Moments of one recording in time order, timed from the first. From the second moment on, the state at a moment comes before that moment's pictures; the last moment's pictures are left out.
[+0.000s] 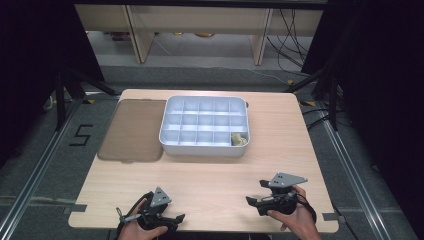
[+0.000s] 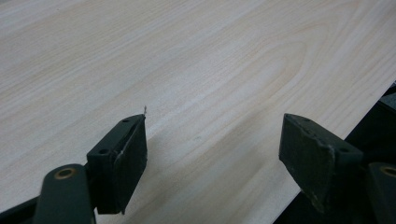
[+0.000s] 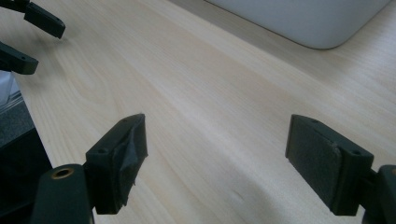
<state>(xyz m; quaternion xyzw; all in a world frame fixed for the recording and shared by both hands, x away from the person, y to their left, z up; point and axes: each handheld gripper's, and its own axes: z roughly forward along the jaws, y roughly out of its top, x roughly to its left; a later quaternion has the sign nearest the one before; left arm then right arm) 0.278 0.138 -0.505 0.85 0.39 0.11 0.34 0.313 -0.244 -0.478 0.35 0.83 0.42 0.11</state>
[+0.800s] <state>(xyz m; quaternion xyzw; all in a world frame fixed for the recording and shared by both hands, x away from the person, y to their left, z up) 0.277 0.137 -0.507 0.85 0.39 0.10 0.34 0.291 -0.250 -0.496 0.35 0.83 0.42 0.08</state>
